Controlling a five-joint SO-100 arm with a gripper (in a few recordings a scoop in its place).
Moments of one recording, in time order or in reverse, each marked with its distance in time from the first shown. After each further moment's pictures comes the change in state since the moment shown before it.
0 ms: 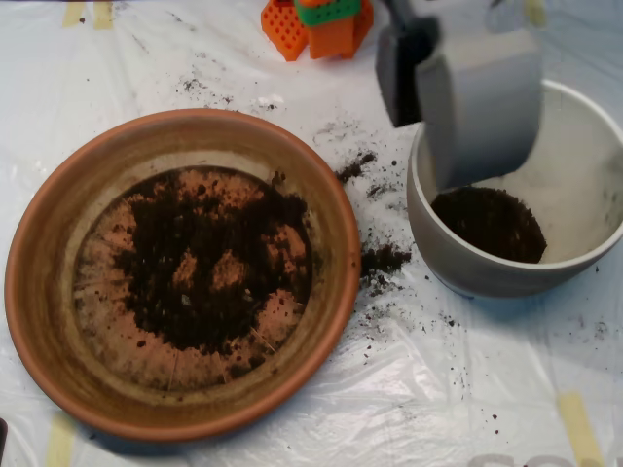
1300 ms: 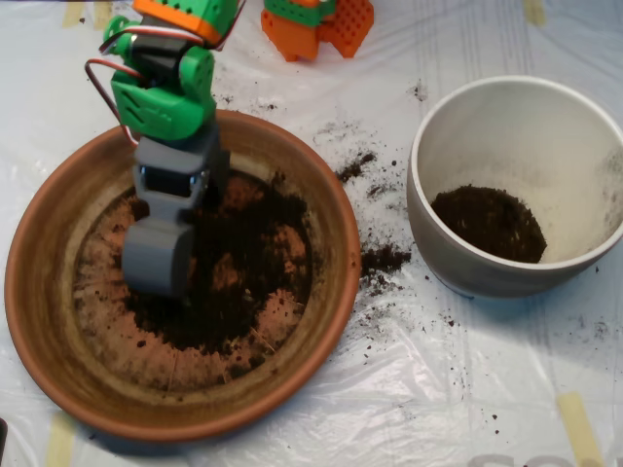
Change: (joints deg) arm 41.7 -6.9 62.1 -40.4 -15.3
